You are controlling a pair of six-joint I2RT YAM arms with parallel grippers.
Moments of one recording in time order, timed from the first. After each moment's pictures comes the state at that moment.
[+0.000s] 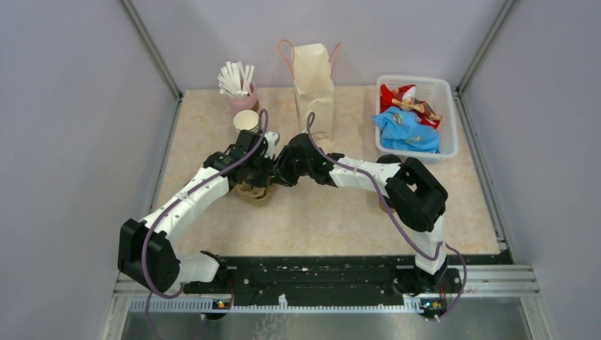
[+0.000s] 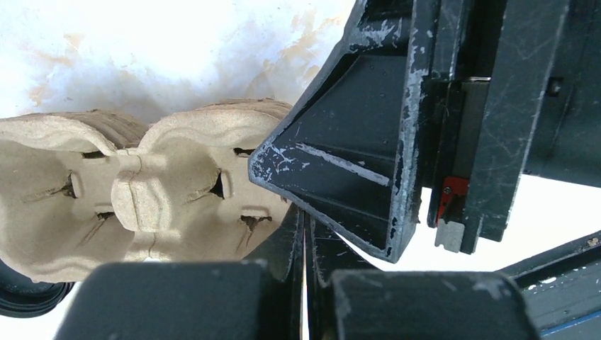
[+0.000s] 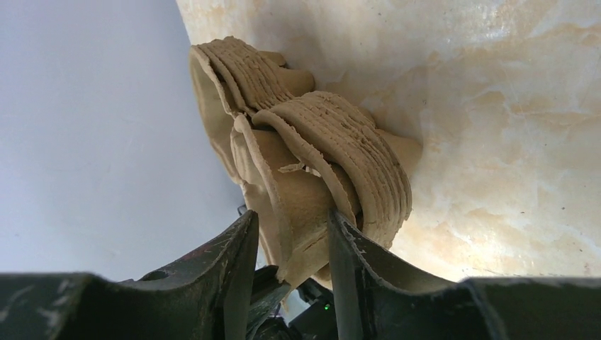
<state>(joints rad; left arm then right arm) -0.48 1.29 1.04 -0.68 0.01 -0.10 0.89 1.97 1.36 -0.01 -0.17 1.34</state>
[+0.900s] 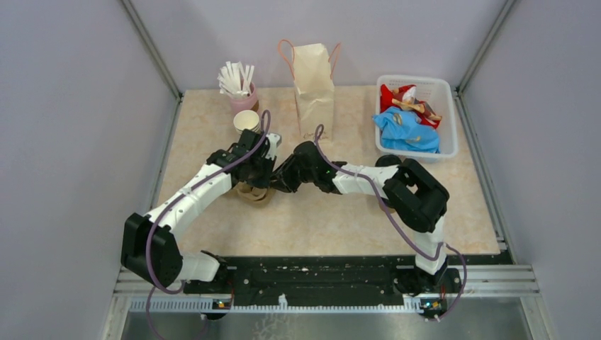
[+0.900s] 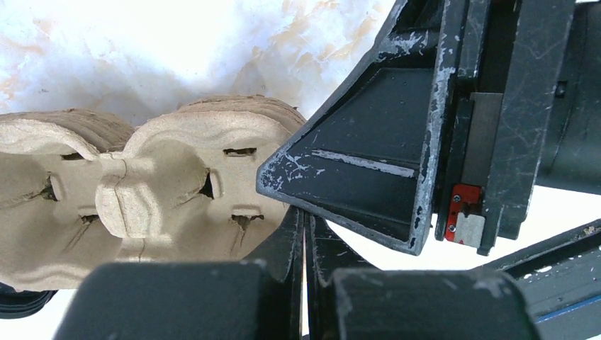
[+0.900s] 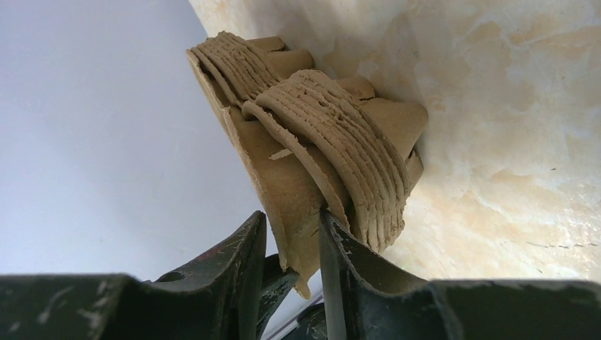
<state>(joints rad) -0.48 1.34 1.05 -0.71 0.04 -0.11 0.89 1.96 1.25 0.12 -0.22 1.59</state>
